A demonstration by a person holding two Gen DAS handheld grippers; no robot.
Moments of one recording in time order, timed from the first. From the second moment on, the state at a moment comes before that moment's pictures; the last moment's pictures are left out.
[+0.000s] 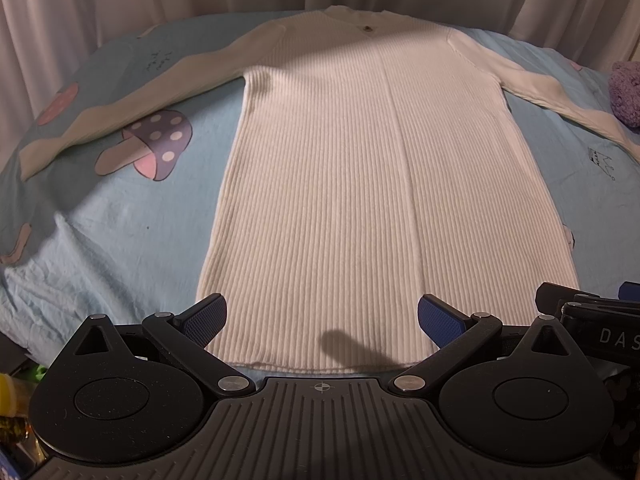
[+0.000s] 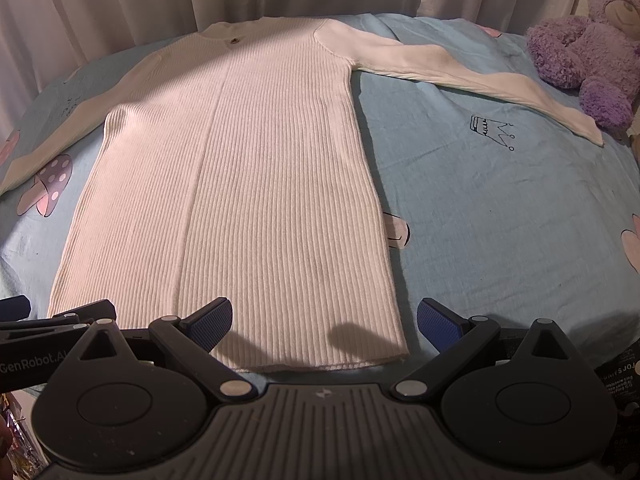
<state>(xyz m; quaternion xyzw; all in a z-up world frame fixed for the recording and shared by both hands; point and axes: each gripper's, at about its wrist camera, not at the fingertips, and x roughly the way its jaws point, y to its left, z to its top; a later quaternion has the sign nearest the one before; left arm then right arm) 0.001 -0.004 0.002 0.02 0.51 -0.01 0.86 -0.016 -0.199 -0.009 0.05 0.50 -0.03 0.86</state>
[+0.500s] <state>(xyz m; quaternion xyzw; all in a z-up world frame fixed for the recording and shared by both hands) 0.001 -0.004 0.001 0.02 0.51 -0.01 0.86 -0.016 -0.197 -0.010 0.05 0.50 -0.03 0.86</state>
